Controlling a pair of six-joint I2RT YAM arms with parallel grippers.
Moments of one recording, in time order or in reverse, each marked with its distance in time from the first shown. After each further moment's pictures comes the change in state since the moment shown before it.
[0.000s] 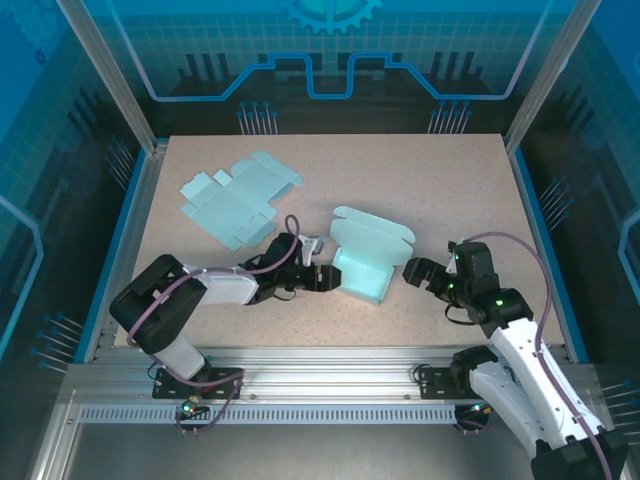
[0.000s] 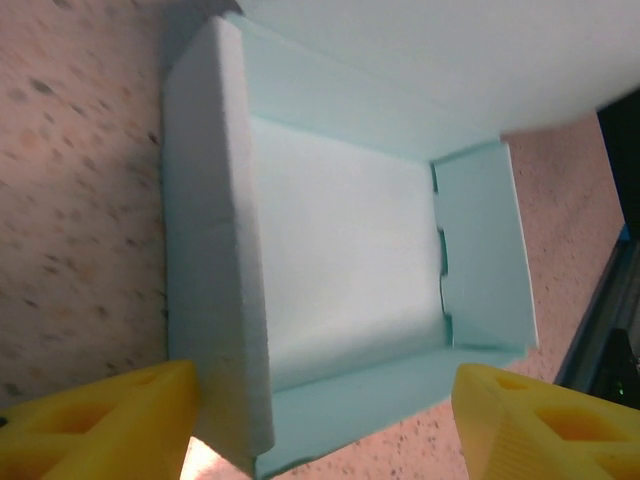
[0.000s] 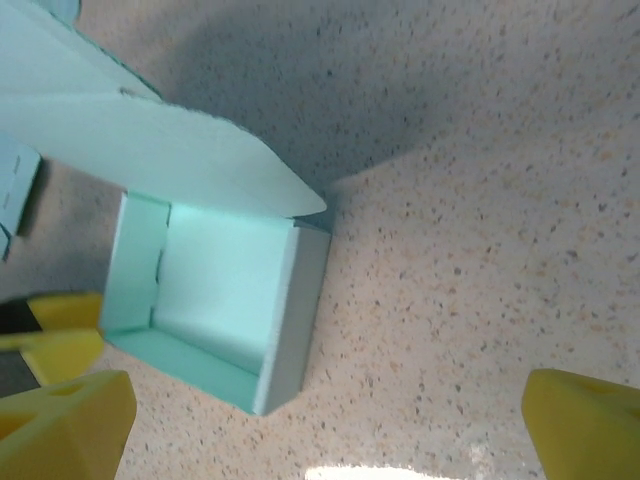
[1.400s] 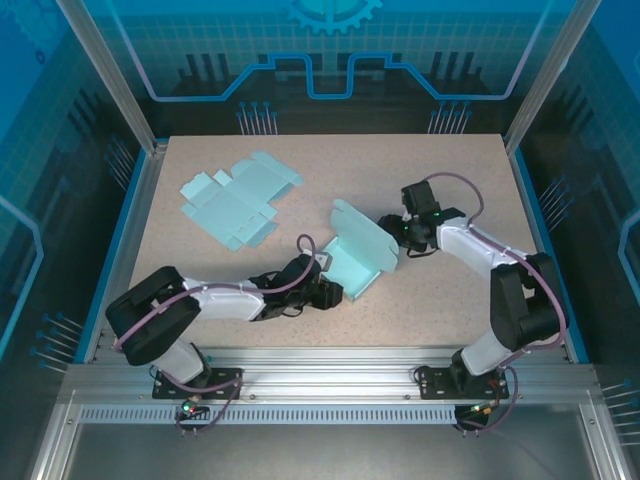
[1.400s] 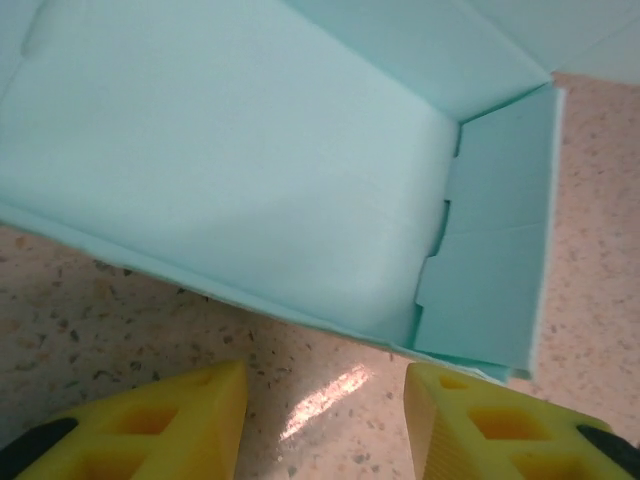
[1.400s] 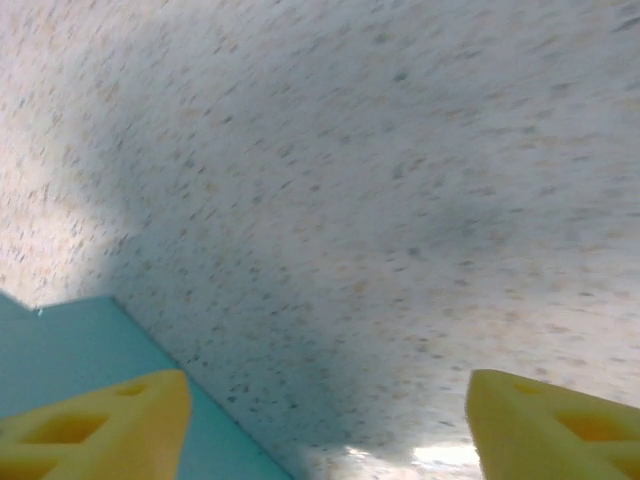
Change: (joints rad) left arm -0.190 -0.084 -0.009 -0.151 -0.346 -0.016; right arm 0.062 0.872 0.430 0.217 0.077 -0.112
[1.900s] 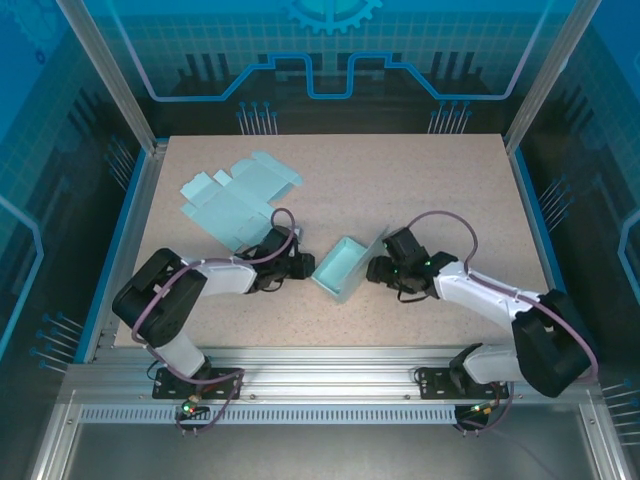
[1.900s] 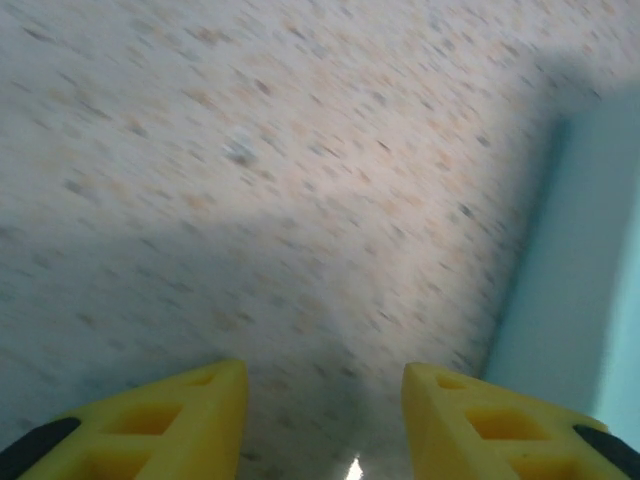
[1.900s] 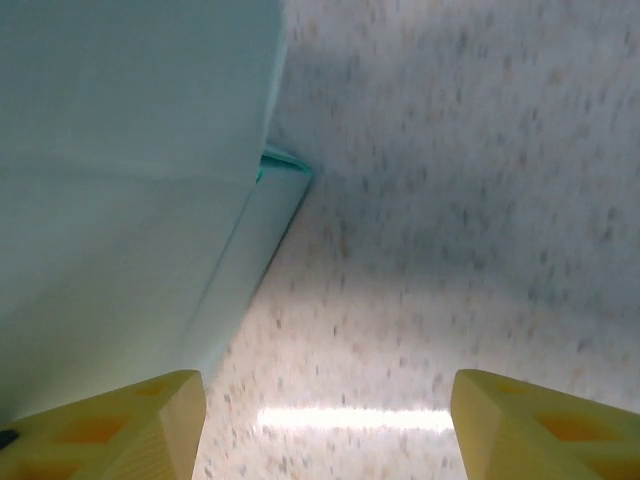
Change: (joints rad) left arm 0.264 0.111 0.078 -0.071 -0.007 0.140; right arm 0.261 -0.227 -0.307 0.077 0.106 0.249
